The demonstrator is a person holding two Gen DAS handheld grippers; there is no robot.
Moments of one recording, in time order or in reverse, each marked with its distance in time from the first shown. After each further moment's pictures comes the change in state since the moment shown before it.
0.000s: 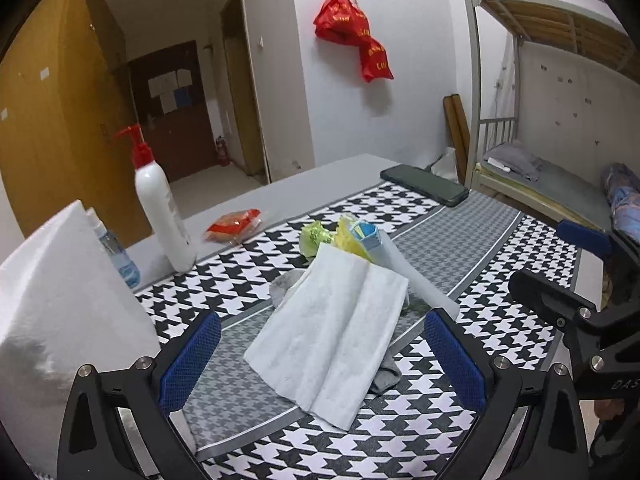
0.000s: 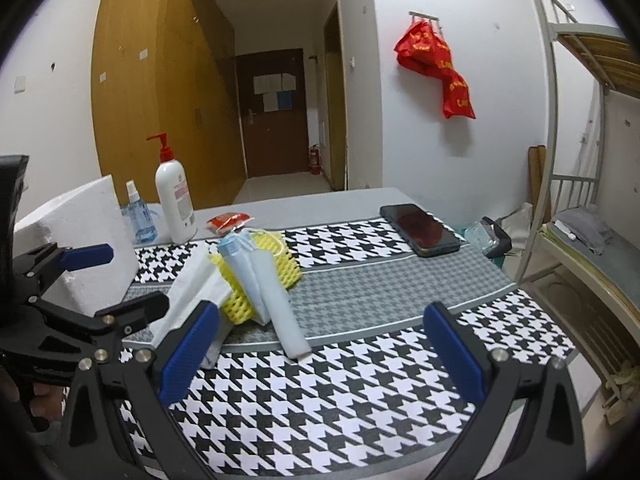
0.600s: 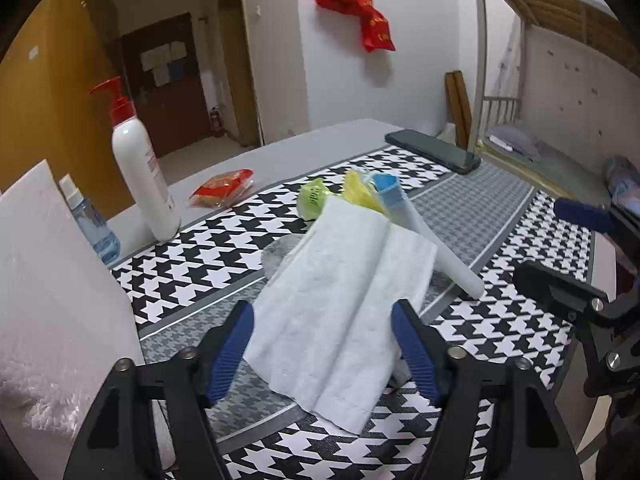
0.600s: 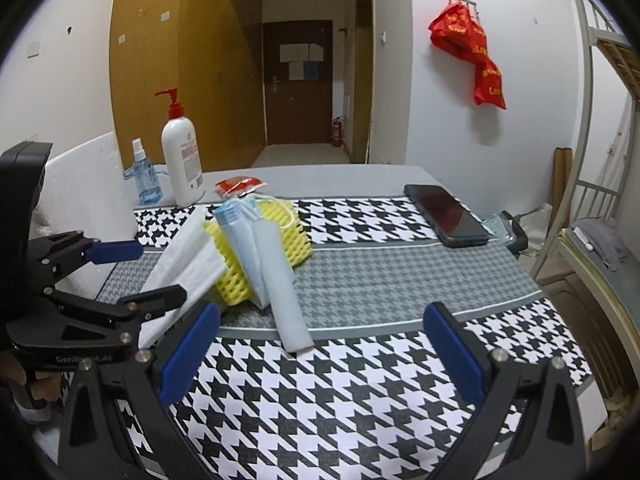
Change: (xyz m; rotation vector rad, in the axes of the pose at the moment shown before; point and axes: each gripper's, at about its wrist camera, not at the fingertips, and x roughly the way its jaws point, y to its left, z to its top) left arm 0.034 0.010 -0.010 -0.030 0.096 -0.025; right arm 0.033 0.004 0.000 -0.079 0.105 0.065
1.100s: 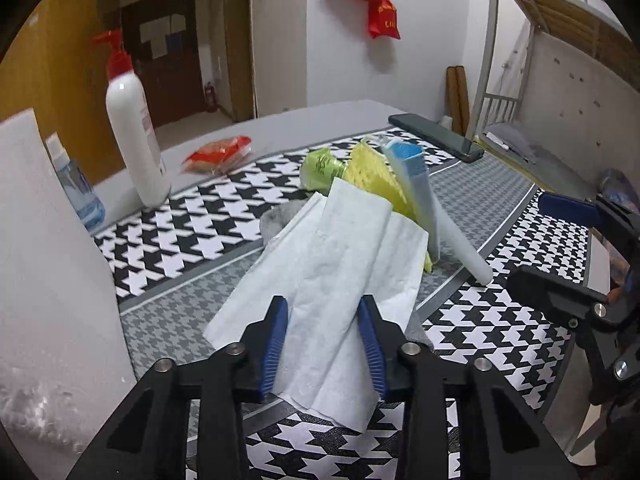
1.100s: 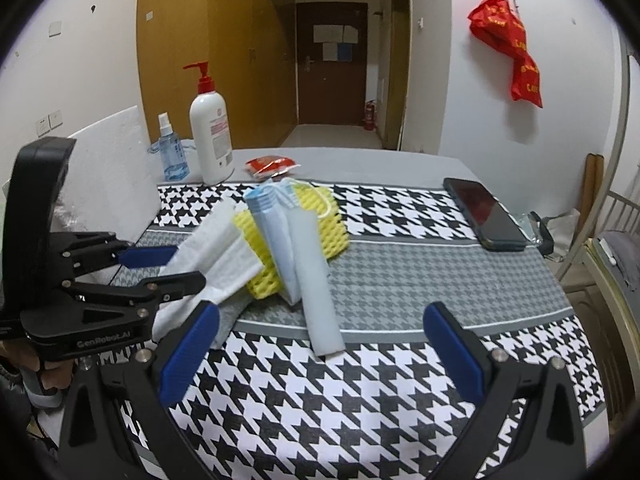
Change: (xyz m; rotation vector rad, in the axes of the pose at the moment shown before) left arm 0.016 0.014 -0.010 -0.064 0.078 -0.069; right arm 0.020 0.011 0.007 -0.072 0.079 0.100
